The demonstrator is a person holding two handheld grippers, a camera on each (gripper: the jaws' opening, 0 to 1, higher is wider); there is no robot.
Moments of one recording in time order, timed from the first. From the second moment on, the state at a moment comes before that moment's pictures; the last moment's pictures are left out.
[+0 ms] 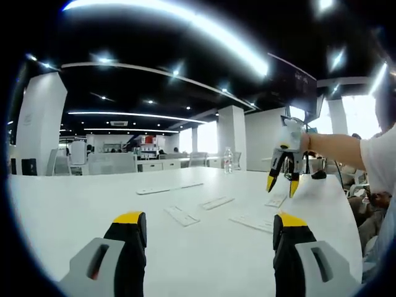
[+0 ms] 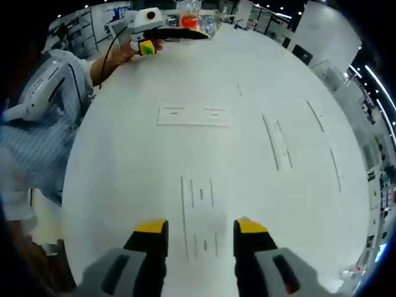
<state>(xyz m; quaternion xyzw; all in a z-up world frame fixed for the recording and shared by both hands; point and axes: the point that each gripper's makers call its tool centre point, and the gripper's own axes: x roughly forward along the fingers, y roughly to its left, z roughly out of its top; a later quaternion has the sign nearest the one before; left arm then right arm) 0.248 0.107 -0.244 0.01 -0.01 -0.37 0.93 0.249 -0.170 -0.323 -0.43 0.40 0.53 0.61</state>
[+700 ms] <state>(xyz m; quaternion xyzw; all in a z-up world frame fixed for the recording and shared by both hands) 0.242 0.101 -0.241 0.01 -0.02 -0.38 0.92 0.249 -0.175 -0.333 -0.47 0.47 0.52 0.54</state>
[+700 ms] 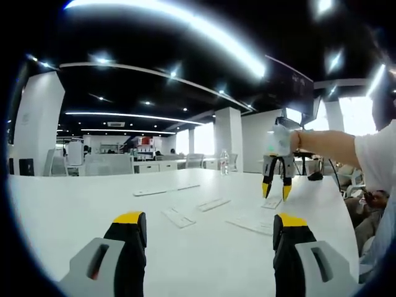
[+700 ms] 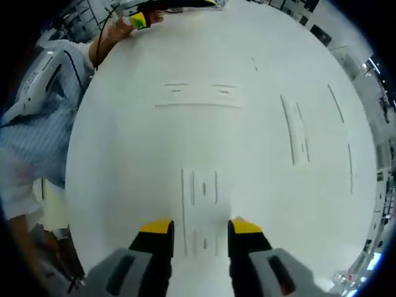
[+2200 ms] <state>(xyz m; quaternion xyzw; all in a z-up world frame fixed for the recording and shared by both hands) 0.241 0.098 -0.239 0.01 -0.01 -0.39 0.92 0.245 -0.177 -0.330 -0.49 0.49 0.51 0.51</state>
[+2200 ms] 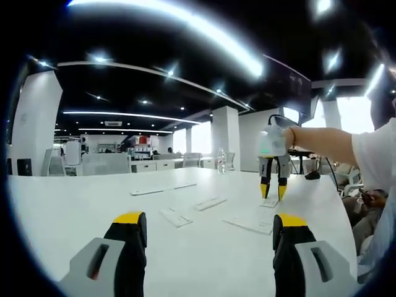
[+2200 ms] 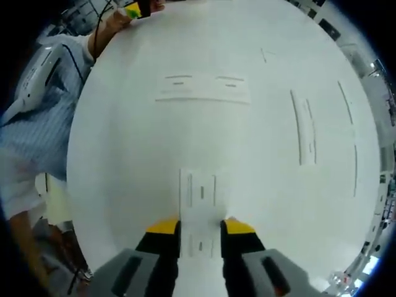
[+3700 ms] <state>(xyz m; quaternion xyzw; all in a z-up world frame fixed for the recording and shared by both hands) 0.241 0.088 -0.245 0.02 0.00 -0.40 0.91 0.315 -0.173 -0.291 -0.49 0.48 0.48 0.55</state>
